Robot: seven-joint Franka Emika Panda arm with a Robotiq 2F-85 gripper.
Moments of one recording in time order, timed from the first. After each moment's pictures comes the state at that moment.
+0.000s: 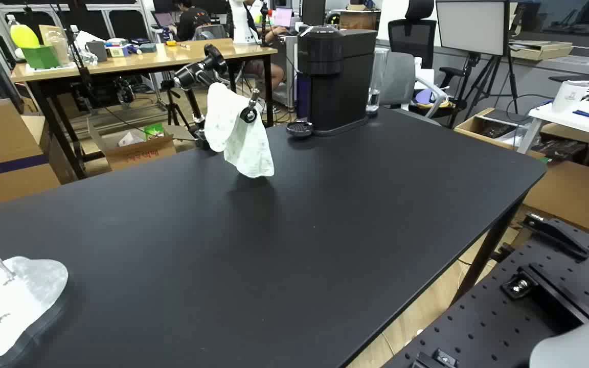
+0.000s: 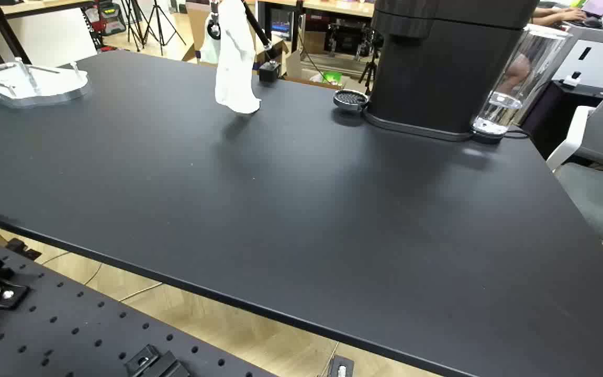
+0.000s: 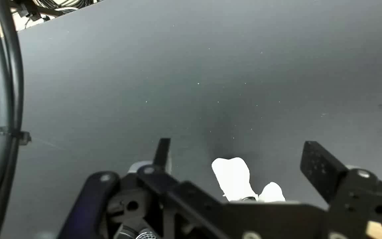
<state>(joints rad) 0.01 -0.51 0.19 -2.39 0.10 1.91 0.38</state>
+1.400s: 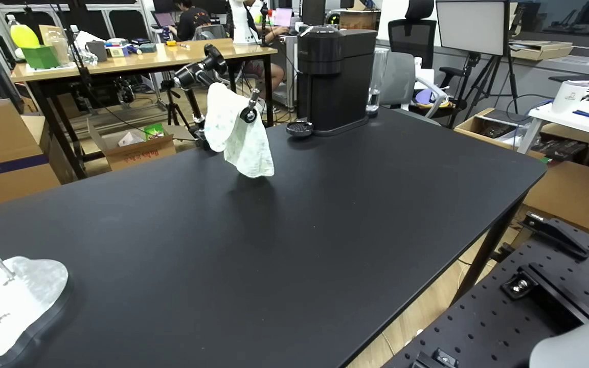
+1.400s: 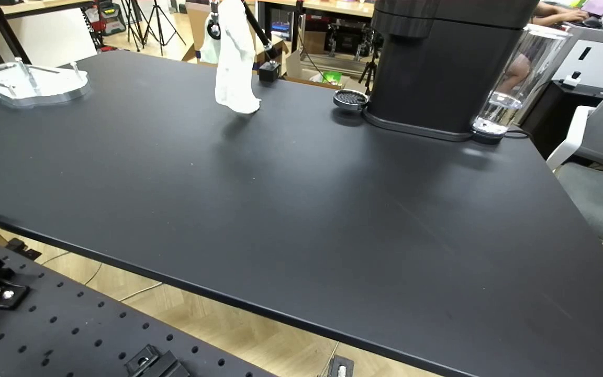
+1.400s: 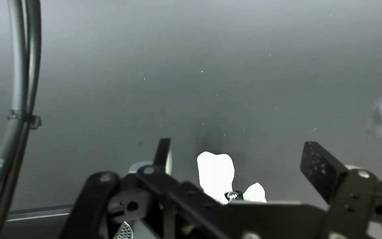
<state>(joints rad) 0.01 -0.36 0.12 -2.28 0.08 1.90 0.11</state>
